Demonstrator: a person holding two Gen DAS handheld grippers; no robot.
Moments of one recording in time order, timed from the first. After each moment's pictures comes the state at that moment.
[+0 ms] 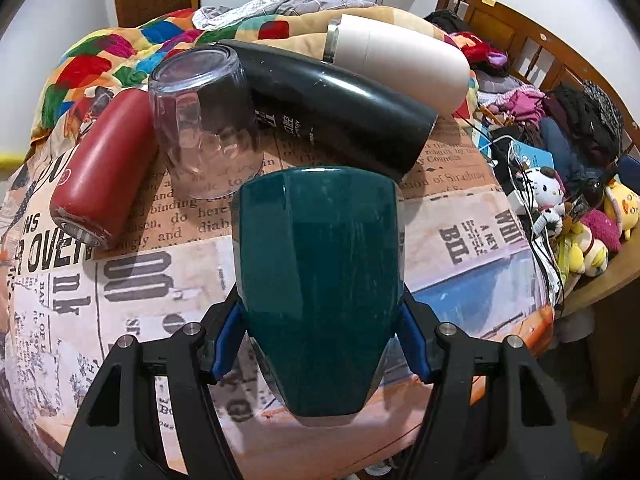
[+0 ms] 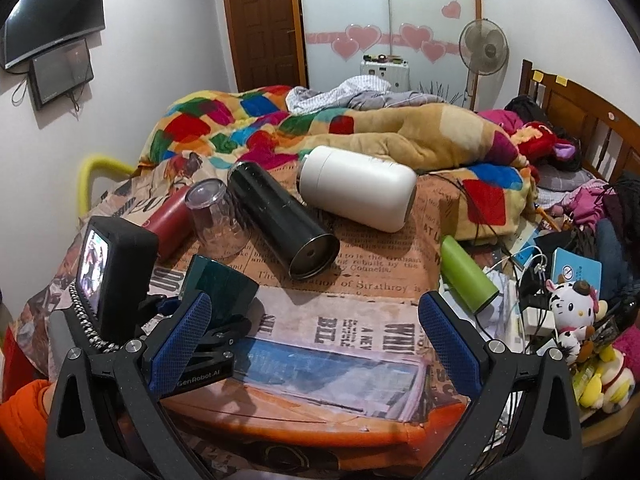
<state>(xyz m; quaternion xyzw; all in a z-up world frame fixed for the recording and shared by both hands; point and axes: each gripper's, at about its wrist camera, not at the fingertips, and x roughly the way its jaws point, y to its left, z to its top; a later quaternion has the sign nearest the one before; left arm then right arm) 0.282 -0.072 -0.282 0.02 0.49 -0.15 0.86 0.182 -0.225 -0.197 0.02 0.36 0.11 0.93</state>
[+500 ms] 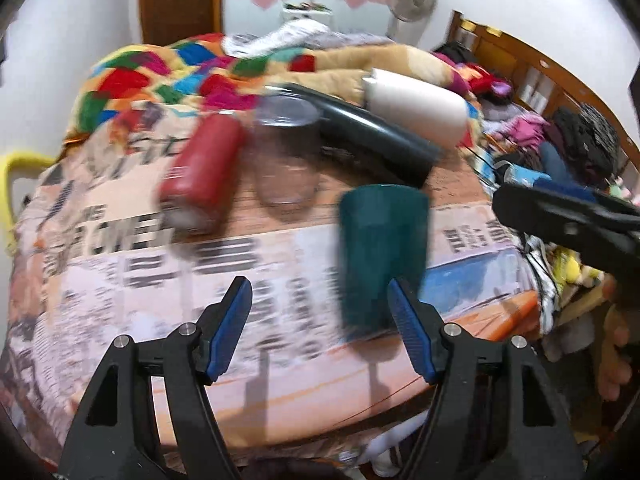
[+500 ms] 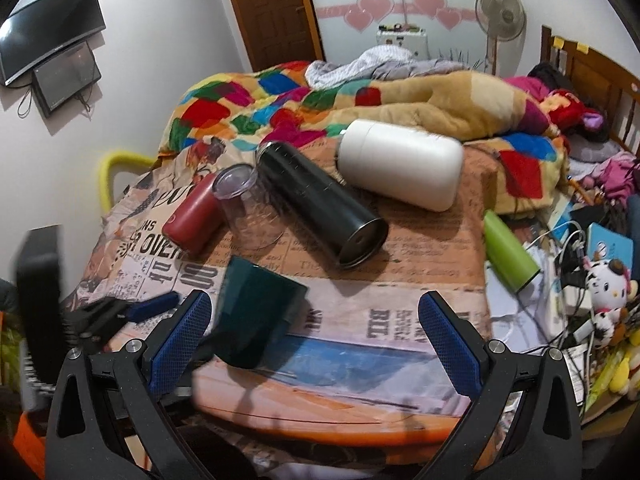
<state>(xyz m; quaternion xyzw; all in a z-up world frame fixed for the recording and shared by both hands) 0.231 -0.007 -0.236 0.00 0.44 -0.11 0.89 0.205 -0.199 -0.207 0.07 0.41 0.15 0.90</state>
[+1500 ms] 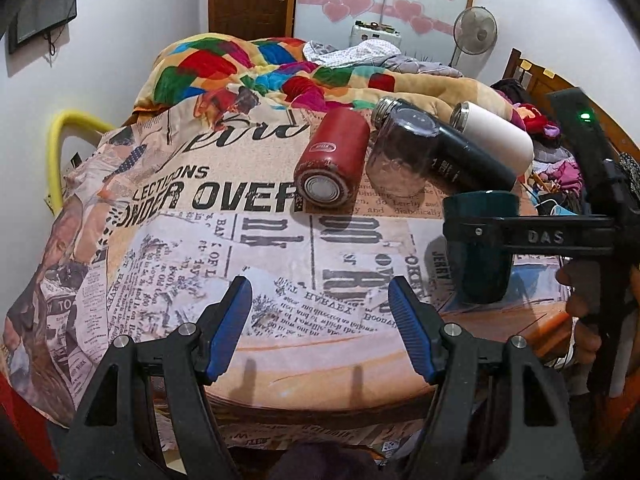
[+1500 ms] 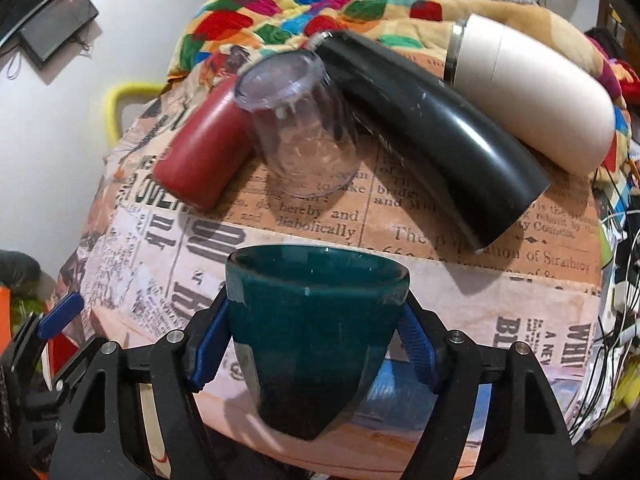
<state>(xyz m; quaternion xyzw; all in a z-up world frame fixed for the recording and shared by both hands) 0.198 0.068 -0.236 -0.05 0.42 -0.03 0.91 0.257 -0.134 -0.256 0.04 0.52 0.21 0.83</state>
